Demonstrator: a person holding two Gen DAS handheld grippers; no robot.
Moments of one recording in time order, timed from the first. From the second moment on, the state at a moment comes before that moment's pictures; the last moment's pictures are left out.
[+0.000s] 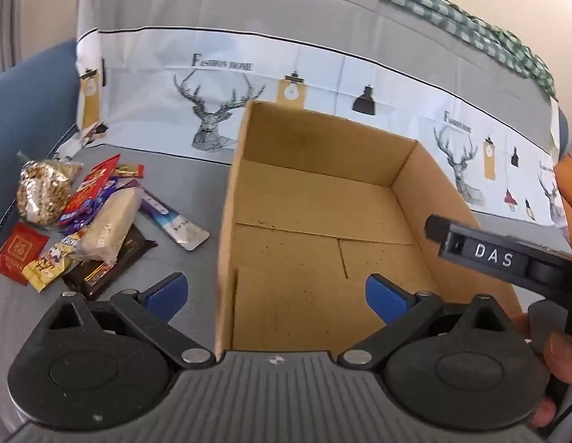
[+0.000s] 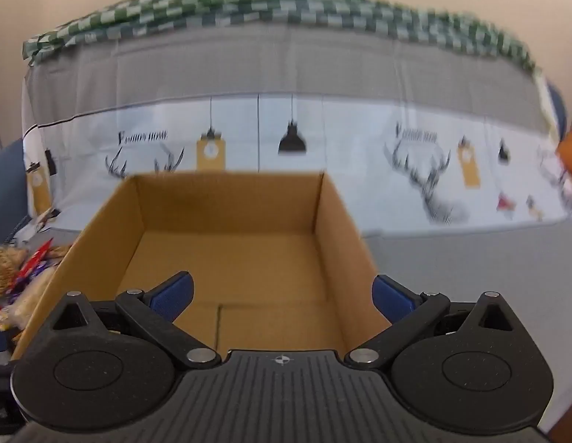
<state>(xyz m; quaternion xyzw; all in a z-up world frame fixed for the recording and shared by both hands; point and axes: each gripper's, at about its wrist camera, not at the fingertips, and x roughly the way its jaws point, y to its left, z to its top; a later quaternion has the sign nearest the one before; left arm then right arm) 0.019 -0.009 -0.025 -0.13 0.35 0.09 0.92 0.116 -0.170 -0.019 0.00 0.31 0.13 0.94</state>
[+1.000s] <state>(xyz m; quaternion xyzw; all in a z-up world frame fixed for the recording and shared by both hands) 0.026 -0.016 -0.022 -0.12 0.36 0.05 0.92 0.096 -0.172 -0.028 -0.01 0.33 0.13 0.94</state>
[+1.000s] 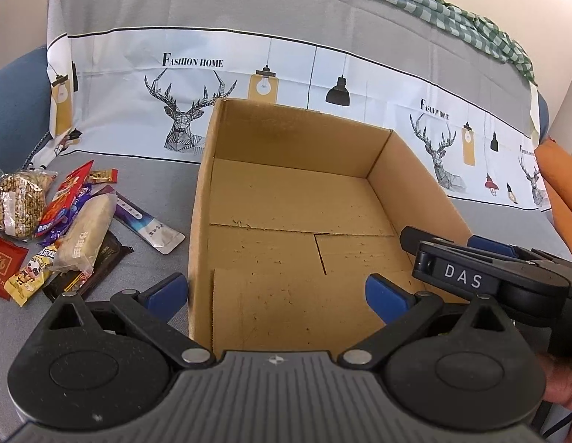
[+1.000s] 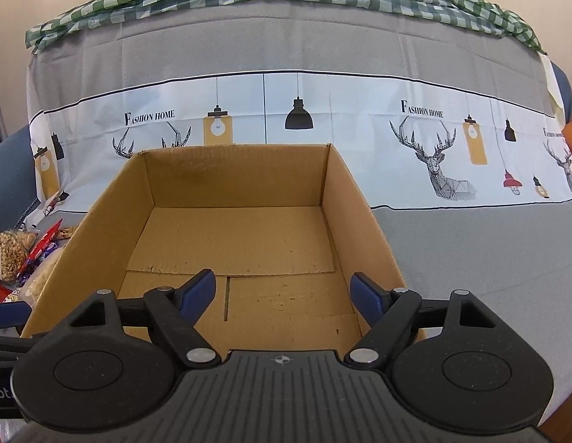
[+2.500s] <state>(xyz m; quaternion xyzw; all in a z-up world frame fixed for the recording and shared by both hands) 0.010 0.049 0.018 -0.17 0.32 0.00 0.93 0.091 -0.140 -0.018 0.02 0.30 0.16 0.94</state>
